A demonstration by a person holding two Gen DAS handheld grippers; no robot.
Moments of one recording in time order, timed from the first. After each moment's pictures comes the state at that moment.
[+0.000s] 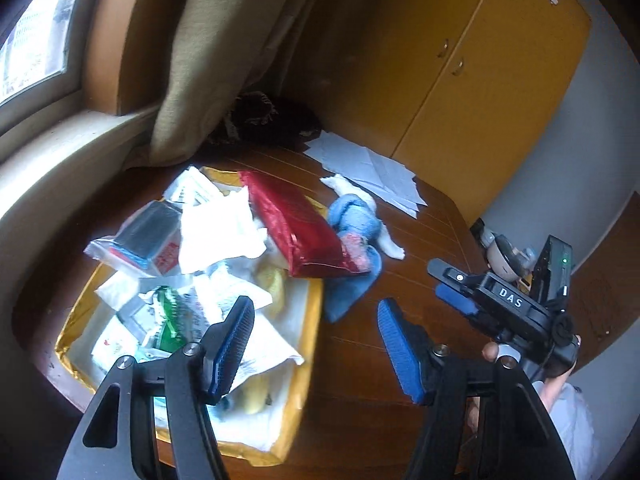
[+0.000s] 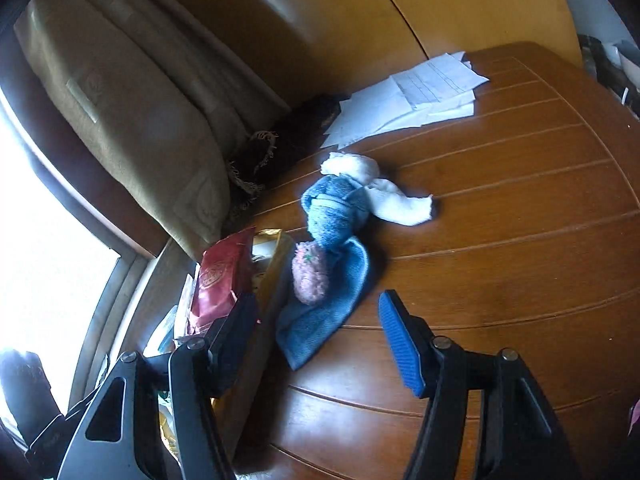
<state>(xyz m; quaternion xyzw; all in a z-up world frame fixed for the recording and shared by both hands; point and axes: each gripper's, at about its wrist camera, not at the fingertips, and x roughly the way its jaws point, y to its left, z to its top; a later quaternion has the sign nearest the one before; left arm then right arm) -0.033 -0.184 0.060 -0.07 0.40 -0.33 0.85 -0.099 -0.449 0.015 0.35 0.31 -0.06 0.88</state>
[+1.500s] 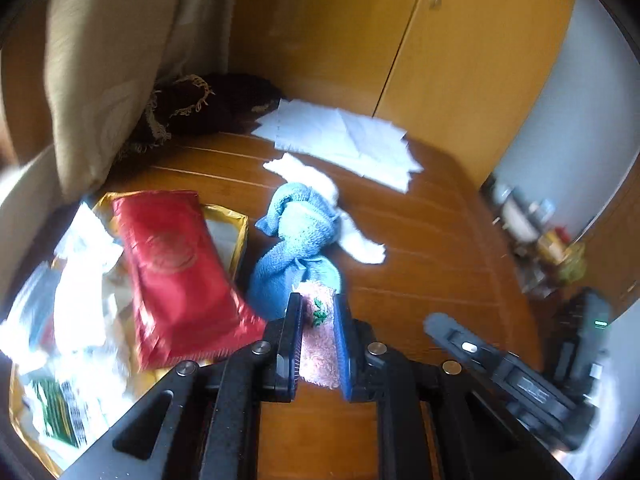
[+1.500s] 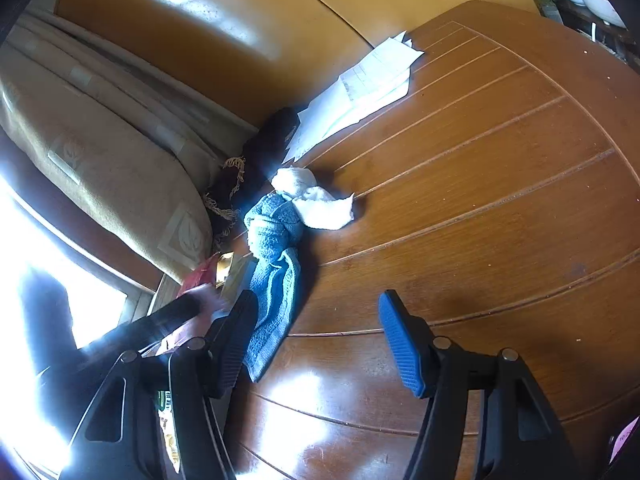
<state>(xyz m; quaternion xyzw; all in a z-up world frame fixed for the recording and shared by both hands) 0.003 -0.301 0.048 0.00 0.43 -0.34 0.84 -0.129 -0.512 -0.029 0.43 0.28 -0.05 0.86</state>
